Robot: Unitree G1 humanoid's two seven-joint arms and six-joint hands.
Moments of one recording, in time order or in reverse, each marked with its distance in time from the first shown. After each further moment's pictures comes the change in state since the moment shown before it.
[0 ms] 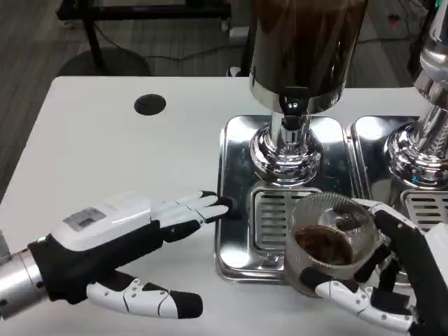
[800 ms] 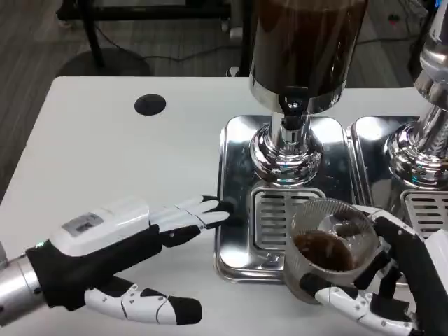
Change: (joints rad) left arm 0.032 0.007 0.001 -0.026 -0.033 0.008 -0.011; right arm 0.026 0.011 0.005 0.000 -0.002 -0.002 0.000
